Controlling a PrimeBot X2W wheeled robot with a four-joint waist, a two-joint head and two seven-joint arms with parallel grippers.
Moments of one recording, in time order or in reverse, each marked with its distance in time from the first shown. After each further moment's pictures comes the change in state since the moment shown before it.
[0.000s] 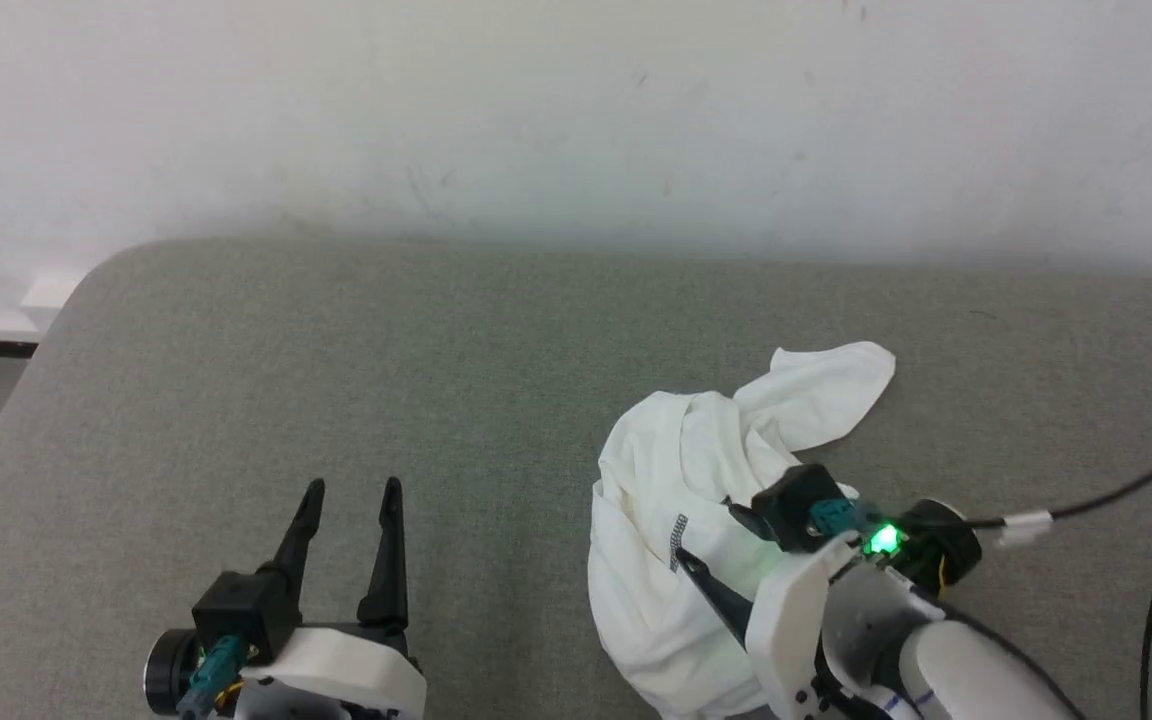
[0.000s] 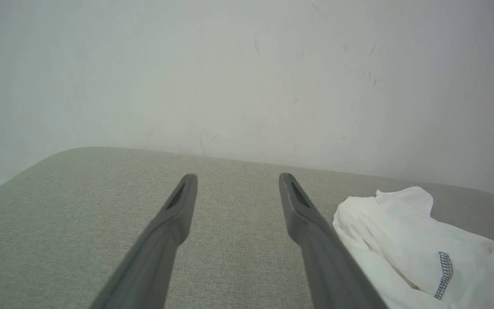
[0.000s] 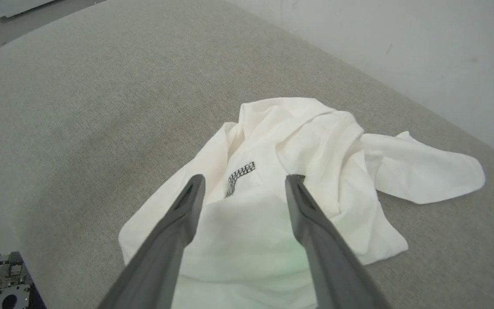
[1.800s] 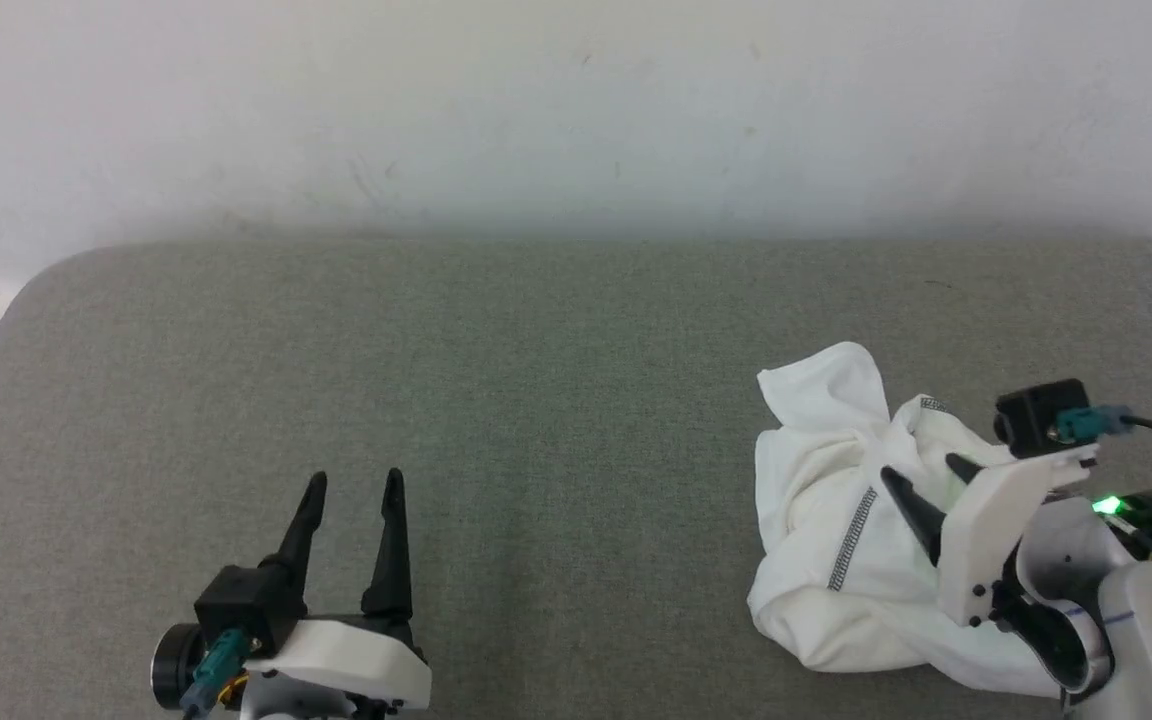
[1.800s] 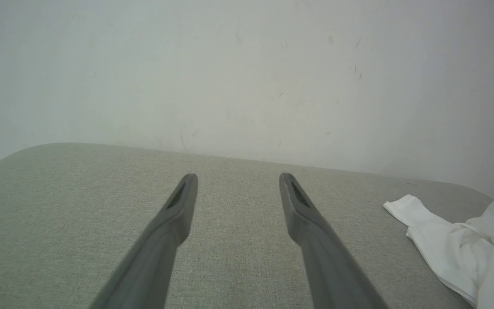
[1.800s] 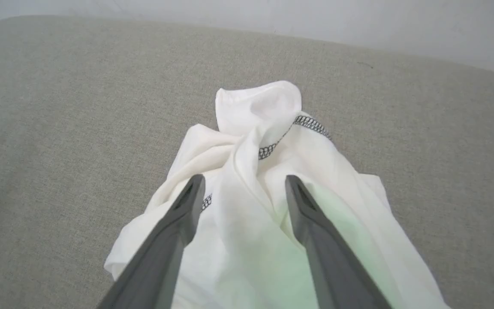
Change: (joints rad) left arm -0.014 -0.085 0.089 0.025 0.073 -0.069 0.000; right arm 0.009 -0.029 -0.408 0.032 0.056 0.000 0.137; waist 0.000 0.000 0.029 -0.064
